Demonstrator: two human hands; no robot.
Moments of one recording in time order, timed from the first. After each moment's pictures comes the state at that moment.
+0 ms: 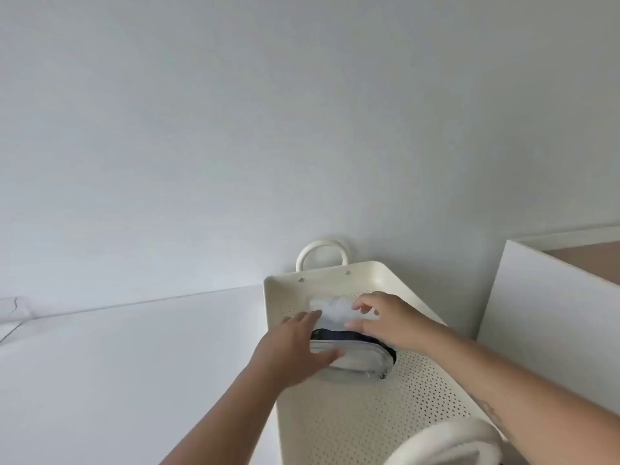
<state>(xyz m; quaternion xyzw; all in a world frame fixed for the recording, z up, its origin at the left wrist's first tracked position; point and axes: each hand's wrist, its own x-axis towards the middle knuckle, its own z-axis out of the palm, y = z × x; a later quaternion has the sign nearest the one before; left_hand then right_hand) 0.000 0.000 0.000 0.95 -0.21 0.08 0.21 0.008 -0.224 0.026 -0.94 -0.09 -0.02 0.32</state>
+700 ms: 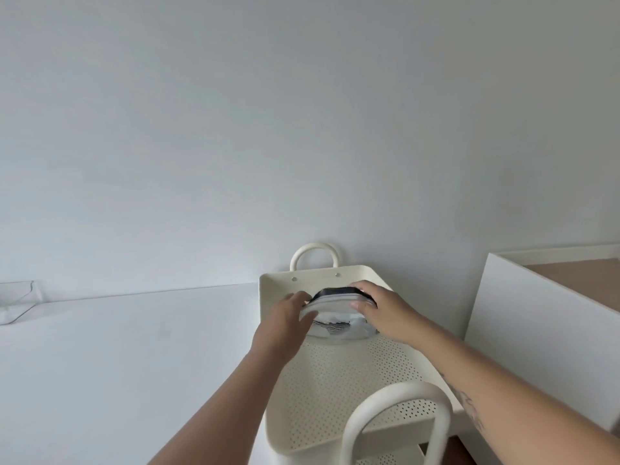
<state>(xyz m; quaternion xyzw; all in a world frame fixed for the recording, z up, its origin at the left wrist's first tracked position) -0.019 -0.018 0.010 0.90 -0.17 0.20 0.34 -0.036 -0.235 0.046 -0.92 -0.11 -0.07 0.38</state>
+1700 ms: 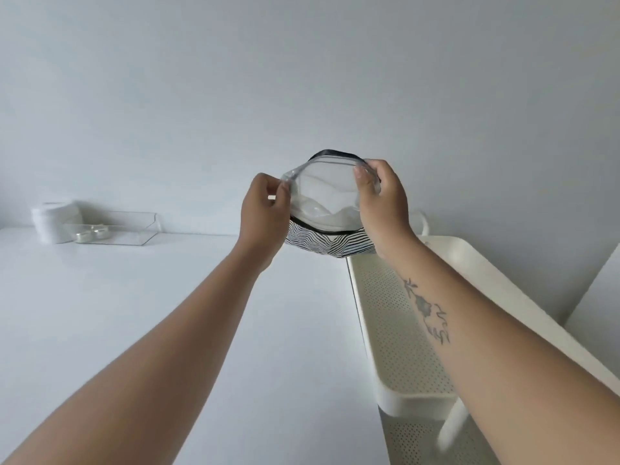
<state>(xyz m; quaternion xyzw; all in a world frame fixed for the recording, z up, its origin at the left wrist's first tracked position) -0.043 0.145 0.097 0.72 -0.01 0.36 0.59 -0.012 -0.025 0.118 -0.74 -0.16 -0.31 0.57</state>
